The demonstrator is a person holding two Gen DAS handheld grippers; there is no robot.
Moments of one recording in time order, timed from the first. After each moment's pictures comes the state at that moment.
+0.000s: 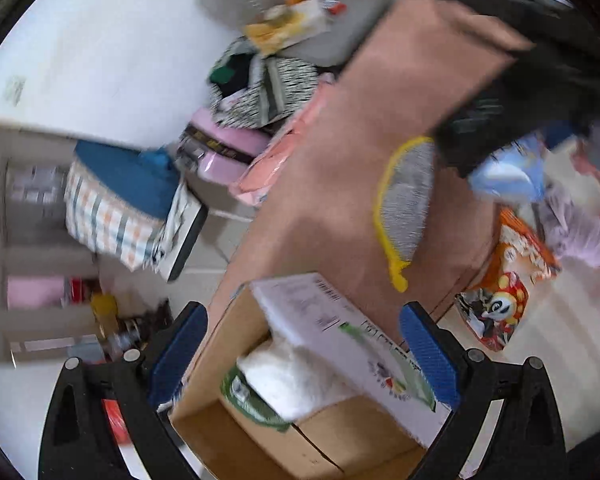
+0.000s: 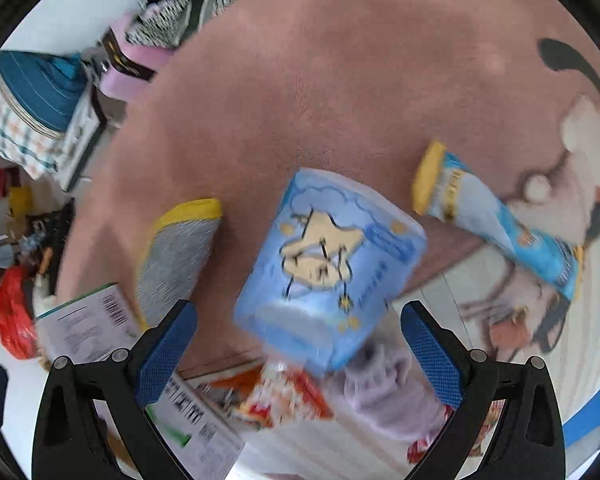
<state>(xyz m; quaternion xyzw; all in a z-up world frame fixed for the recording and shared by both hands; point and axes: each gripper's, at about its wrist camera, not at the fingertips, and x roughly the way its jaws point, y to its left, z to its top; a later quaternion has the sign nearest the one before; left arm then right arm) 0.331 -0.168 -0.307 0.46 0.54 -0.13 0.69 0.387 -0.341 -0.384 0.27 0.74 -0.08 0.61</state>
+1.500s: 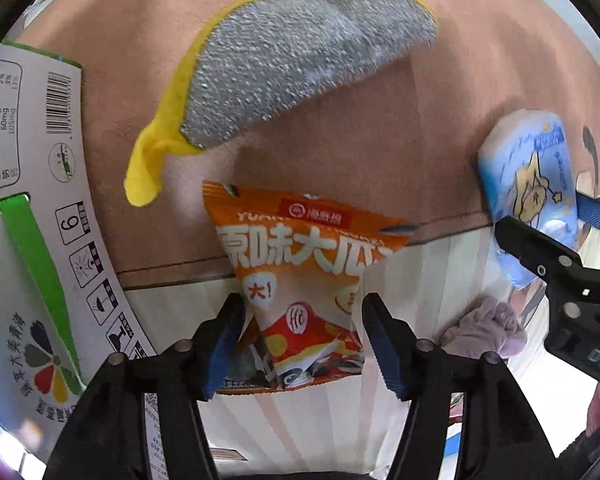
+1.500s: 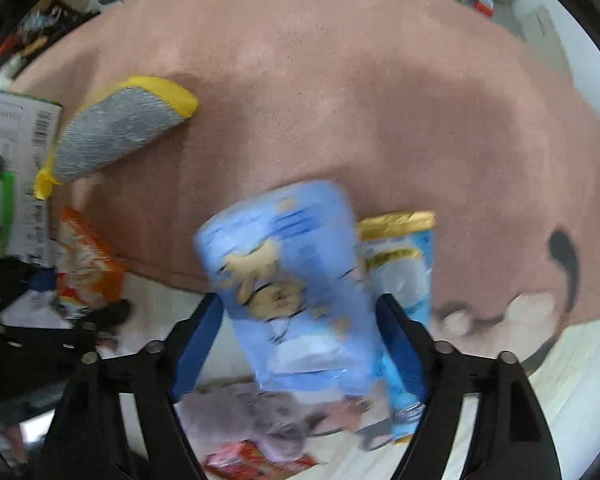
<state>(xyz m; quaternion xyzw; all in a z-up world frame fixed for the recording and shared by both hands) 0.337 -0.177 -0.421 0.00 0.81 -0.06 0.58 0.338 -0.344 -0.393 -0.04 0.77 0.11 0.62</state>
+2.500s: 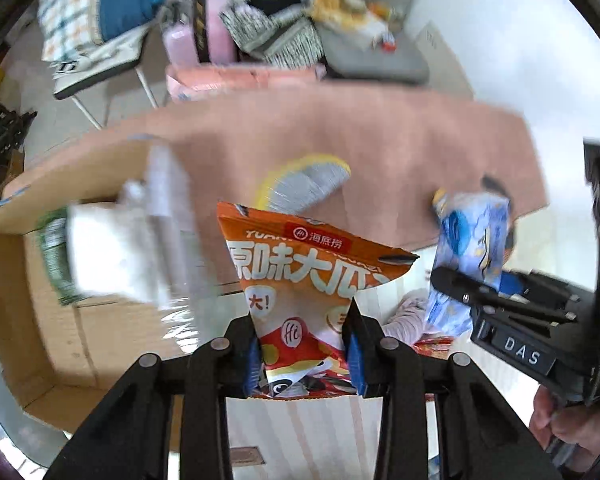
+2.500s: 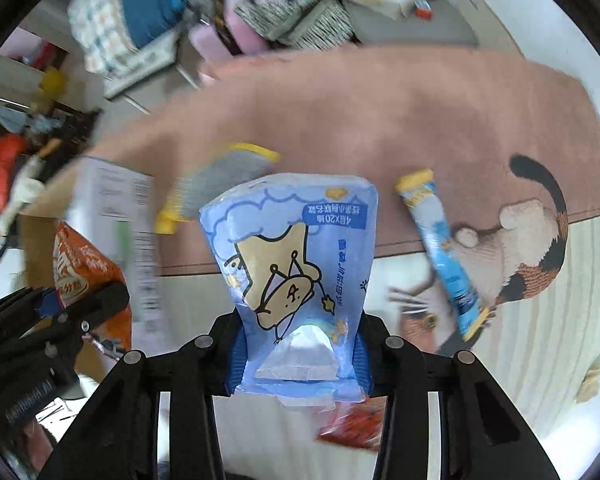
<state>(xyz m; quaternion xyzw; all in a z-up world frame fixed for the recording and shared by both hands) 0.312 -0.118 -0.241 -0.03 0.67 -0.11 0.73 0.291 -0.327 -0.233 0.10 0.69 0.06 0.71</state>
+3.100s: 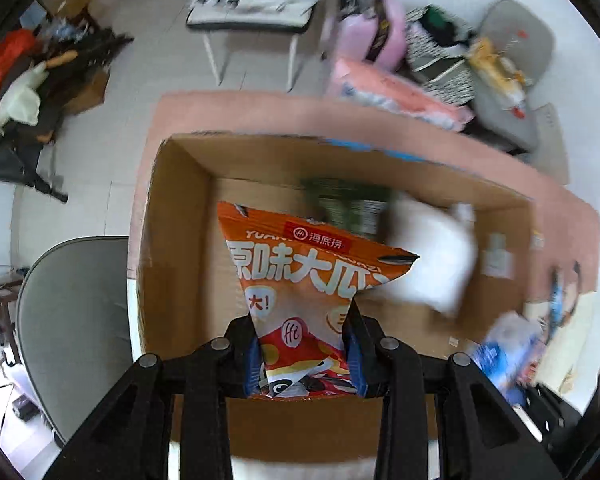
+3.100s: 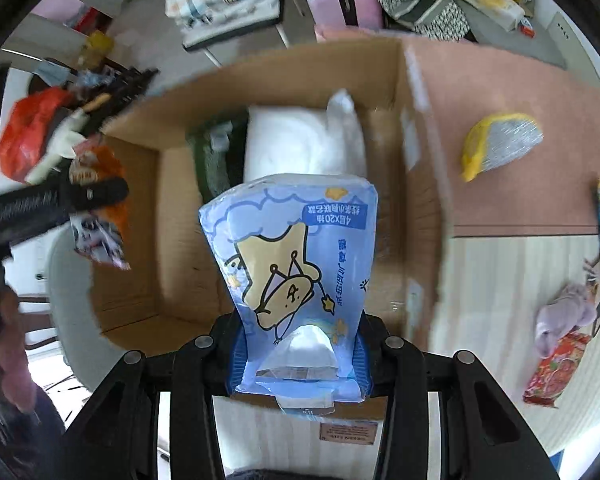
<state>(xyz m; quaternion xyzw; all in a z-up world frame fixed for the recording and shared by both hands) 0.333 0.175 -0.286 -0.08 0.71 0.04 0.70 0.278 -0.033 -0.265 0.08 0.72 0.12 0.68</state>
